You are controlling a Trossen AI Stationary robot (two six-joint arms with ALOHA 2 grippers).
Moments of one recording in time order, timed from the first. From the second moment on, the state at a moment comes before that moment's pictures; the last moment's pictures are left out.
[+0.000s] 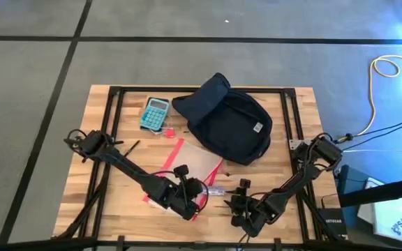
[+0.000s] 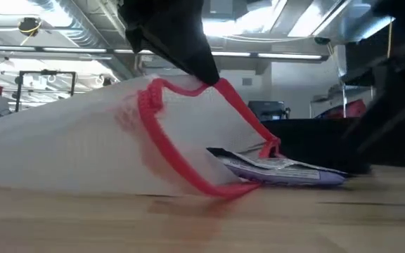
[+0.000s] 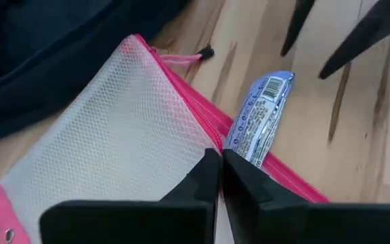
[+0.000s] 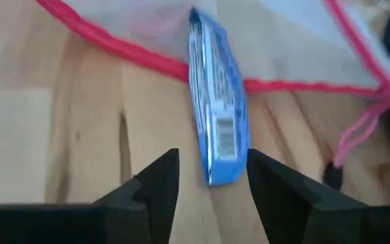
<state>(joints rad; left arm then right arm) -0.53 1.96 1.48 -0.58 -0.69 -0.64 0.83 1.91 0.97 -0.24 0.78 0.80</state>
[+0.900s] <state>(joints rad) -0.52 1.96 1.48 -0.56 -0.68 -0.61 0.61 1.91 0.85 0.23 0.51 0.61</state>
